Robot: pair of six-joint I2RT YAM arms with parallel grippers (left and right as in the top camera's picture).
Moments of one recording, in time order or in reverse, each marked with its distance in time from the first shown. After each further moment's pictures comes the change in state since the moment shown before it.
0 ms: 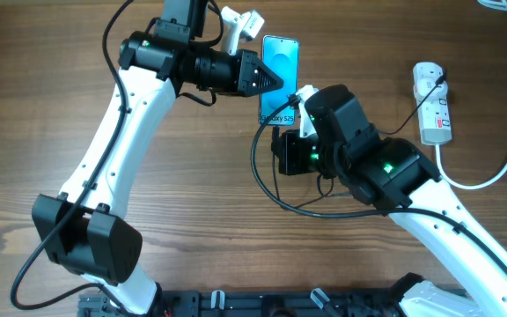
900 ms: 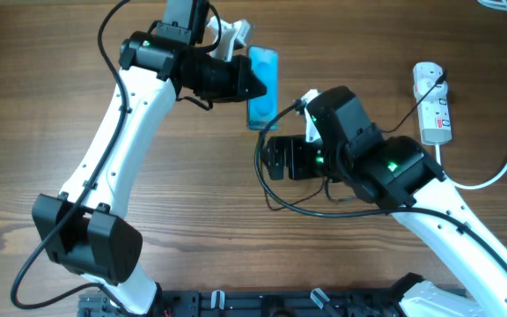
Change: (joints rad) left arm 0.001 0.002 0.000 -0.103 -0.260 -0.064; right arm -0.006 0.002 0.030 -0.140 0.041 -0.023
